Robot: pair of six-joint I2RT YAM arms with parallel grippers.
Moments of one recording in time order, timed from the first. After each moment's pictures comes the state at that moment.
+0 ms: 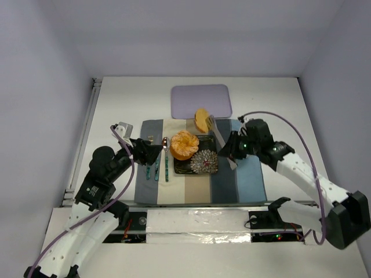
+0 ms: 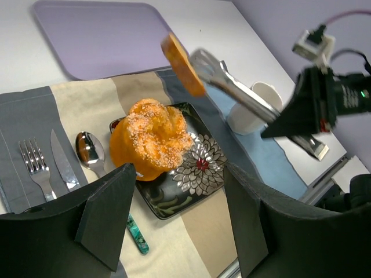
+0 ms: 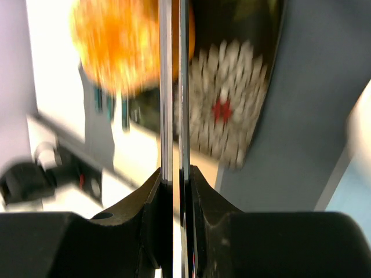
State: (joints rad) left arm -0.43 0.47 0.60 -0.26 0.23 -0.41; right arm 0.48 1.11 0.80 -0.40 -0.33 0.66
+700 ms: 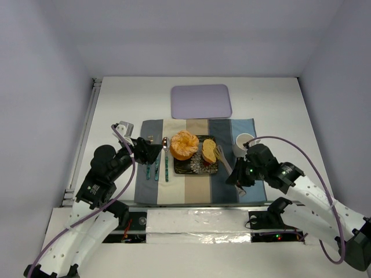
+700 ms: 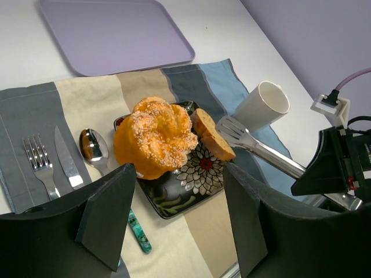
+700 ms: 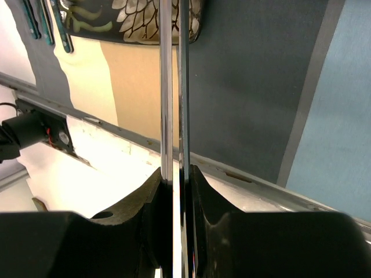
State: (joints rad) left arm -0.43 0.50 0.60 -0.27 0.21 -0.41; right arm 0.66 0.79 0.59 -0.68 -0.24 0.84
